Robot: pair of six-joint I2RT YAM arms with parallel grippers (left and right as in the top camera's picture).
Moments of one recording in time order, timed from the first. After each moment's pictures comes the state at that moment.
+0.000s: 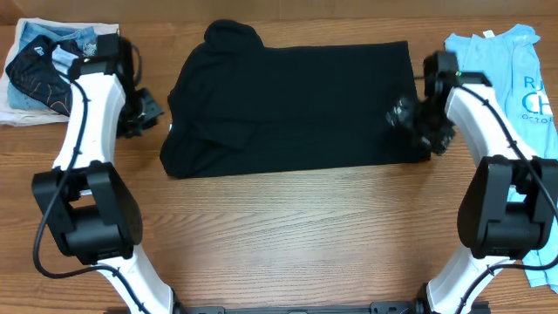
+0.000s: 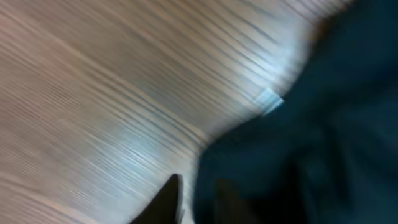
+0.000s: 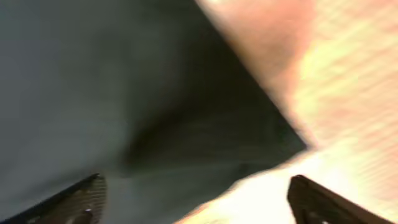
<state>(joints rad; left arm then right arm) 0.12 2.01 1.72 -1.17 -0.06 -0.45 -0.05 1.96 1.53 -0.97 -0.08 0.61</state>
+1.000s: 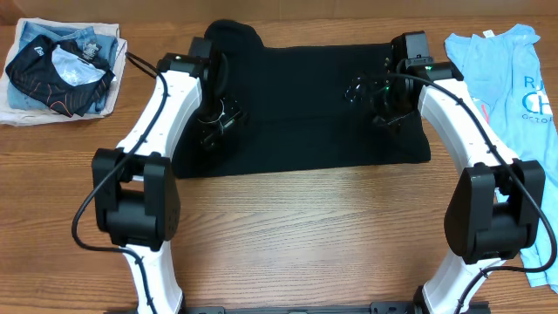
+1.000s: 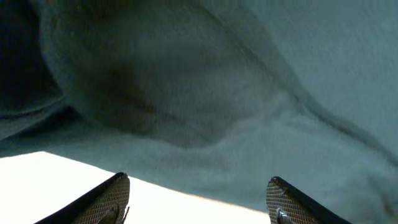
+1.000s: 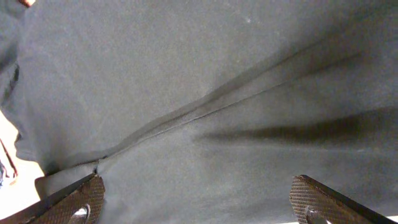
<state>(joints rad) -0.18 2.10 1.73 -1.14 0.23 -0.87 0.11 1.95 1.56 -0.83 -0.32 0.66</state>
